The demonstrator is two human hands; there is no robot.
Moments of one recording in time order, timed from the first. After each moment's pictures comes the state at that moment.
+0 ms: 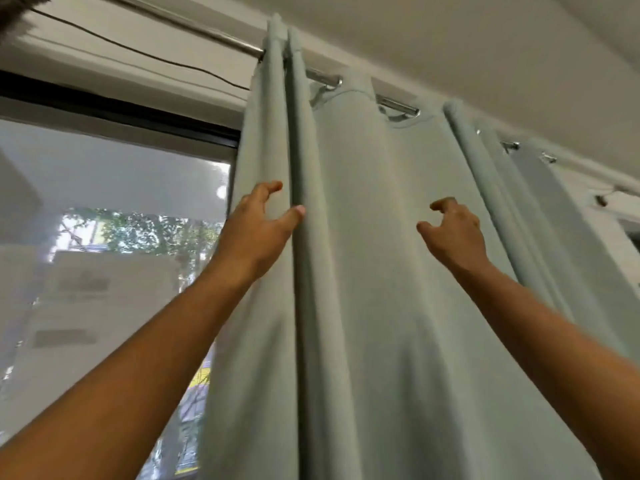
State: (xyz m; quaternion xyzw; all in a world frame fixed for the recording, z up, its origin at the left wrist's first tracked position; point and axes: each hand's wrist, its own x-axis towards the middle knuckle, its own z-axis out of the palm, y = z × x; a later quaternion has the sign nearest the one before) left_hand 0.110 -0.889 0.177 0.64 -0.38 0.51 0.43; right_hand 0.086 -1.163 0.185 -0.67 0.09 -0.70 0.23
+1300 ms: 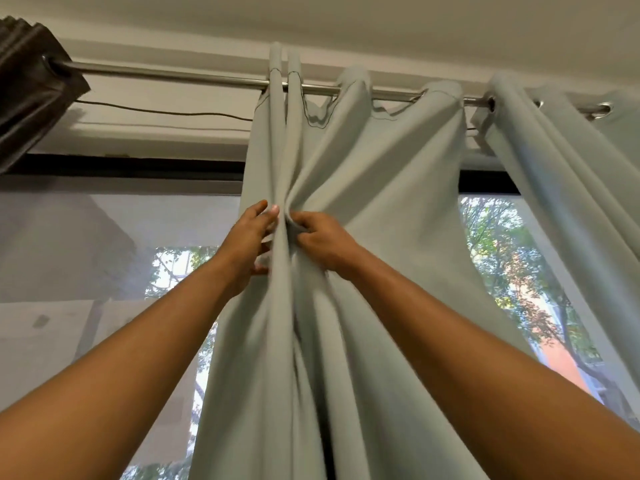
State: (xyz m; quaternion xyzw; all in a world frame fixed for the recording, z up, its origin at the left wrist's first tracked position) left_hand 0.154 -0.920 0.259 0.62 -0.36 0.34 0.61; right_hand 0.156 -1.051 0.267 -0.72 -0.38 -0.50 0.30
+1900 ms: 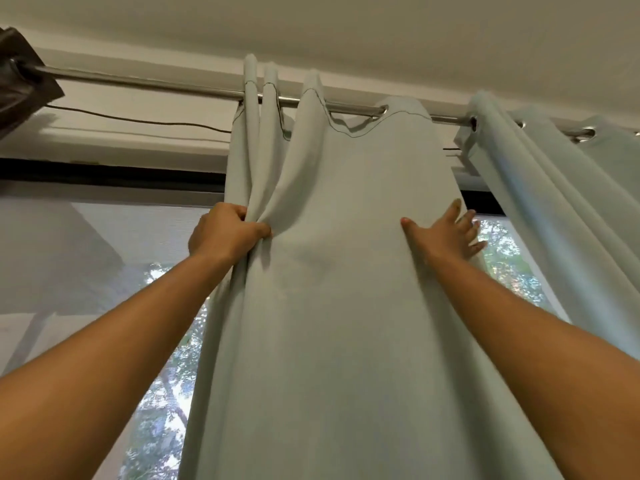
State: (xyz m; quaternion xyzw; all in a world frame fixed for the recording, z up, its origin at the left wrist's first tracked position) left_hand 0.183 -0.965 0.299 0.67 -0.18 0.62 0.37; right_hand 0.218 -1.273 0.309 -0.64 0.08 -0.66 0.38
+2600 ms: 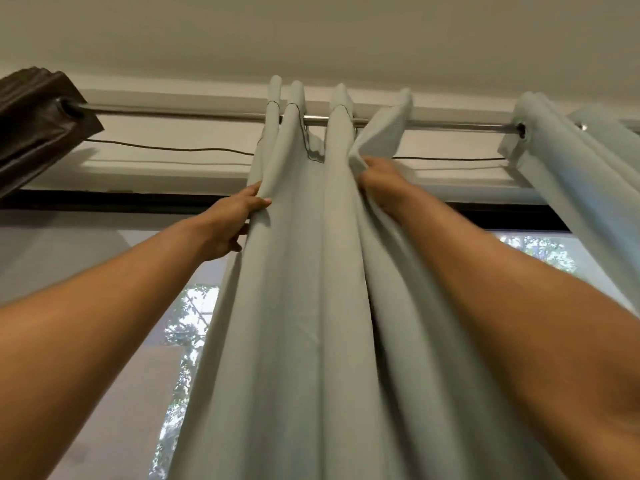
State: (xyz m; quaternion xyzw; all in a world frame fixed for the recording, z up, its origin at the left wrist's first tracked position) left_hand 0.188 -0.924 0.383 0.68 -0.33 0.42 0.50; right_hand 0.192 -1.159 0.436 -0.61 -0.38 -0.55 0.42
